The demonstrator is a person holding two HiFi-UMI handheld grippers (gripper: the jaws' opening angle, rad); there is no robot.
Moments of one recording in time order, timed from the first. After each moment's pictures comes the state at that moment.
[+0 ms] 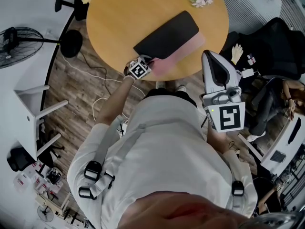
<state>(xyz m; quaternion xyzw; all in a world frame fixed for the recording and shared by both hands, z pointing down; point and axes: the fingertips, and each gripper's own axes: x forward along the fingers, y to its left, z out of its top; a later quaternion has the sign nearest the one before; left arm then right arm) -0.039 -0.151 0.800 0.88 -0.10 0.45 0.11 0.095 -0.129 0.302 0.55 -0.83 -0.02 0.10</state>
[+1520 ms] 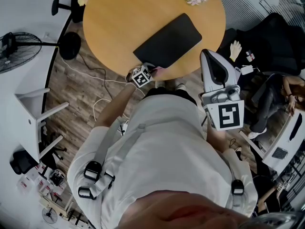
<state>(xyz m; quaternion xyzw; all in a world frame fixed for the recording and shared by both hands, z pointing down) -0.013 -0.091 0.804 0.88 -0.03 0.45 0.11 0.111 -0.130 0.308 0.56 -0.82 -0.01 0.10</state>
